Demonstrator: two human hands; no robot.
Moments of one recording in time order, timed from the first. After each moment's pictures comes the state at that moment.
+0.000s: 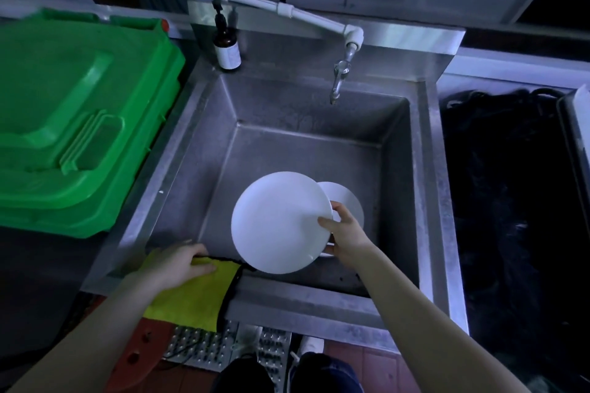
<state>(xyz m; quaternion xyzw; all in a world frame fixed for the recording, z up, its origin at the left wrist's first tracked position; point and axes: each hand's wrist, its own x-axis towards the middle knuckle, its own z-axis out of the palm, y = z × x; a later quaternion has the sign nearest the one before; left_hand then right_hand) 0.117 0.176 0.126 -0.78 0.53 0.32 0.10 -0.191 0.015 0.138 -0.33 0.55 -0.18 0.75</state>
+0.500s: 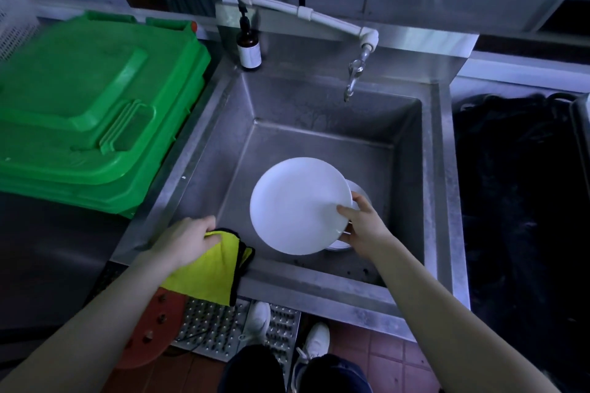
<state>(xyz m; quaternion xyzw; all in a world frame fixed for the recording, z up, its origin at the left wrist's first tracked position) 0.095 0.185 0.176 -0.81 0.54 0.22 0.04 -0.203 0.020 0.158 -0.30 0.53 -0.22 0.76</state>
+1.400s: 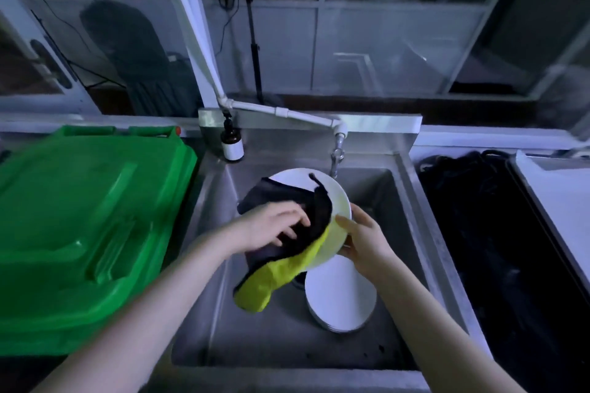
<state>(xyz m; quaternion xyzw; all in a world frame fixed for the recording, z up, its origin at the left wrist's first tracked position) 0.077 0.012 0.333 -0.57 0.62 0.49 -0.22 -0.126 -0.031 0.267 -0.36 0.51 -0.38 0.69</state>
